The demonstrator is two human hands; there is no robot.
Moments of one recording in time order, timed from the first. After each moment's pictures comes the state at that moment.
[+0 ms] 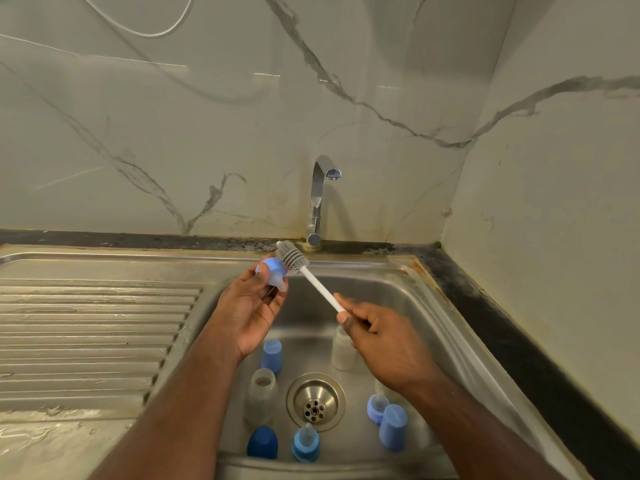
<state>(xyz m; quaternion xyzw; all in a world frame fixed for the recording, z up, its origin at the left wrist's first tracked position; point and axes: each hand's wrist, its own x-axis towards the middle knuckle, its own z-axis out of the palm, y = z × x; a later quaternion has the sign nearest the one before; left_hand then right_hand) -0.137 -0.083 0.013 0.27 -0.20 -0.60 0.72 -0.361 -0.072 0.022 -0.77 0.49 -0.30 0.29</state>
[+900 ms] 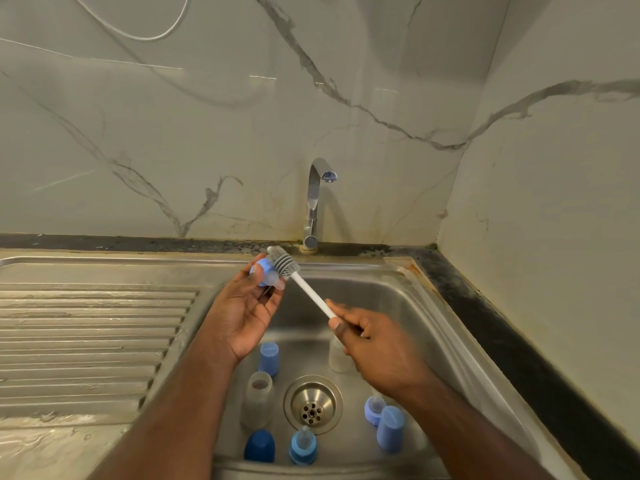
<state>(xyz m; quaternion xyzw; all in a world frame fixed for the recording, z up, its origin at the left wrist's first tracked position) -0.137 -0.079 0.017 0.22 -0.18 -0.62 0.73 -0.357 -0.071 0.017 -0.76 0.48 -0.30 0.32</state>
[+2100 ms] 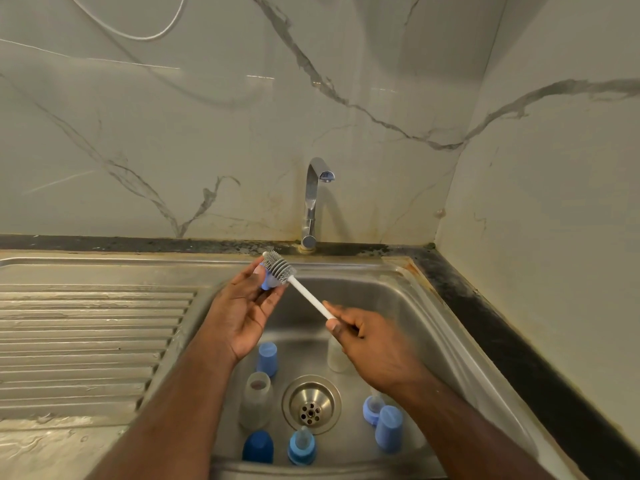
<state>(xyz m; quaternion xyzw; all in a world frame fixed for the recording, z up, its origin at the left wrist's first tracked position) -0.139 -0.086 0.014 0.28 -0.18 -0.59 0.74 -0.355 -0.073 0.017 -0.78 0.47 -0.29 0.28</state>
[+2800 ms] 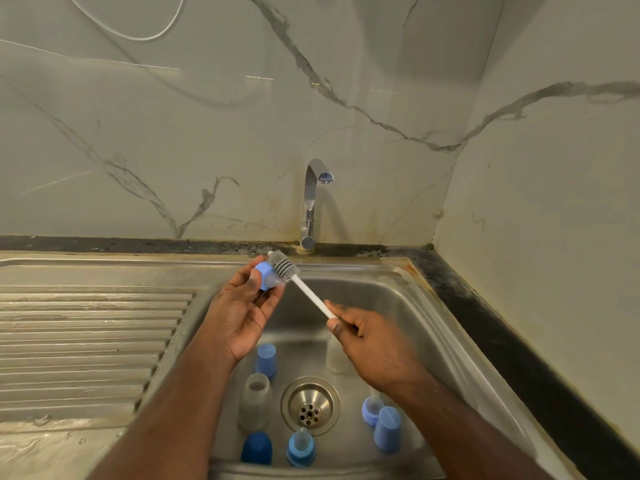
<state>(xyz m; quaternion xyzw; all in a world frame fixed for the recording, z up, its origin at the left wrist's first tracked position) -0.135 -0.088 0.008 0.25 -0.20 -0.60 0.73 -0.356 -0.075 0.019 -0.78 0.49 -0.29 0.27</state>
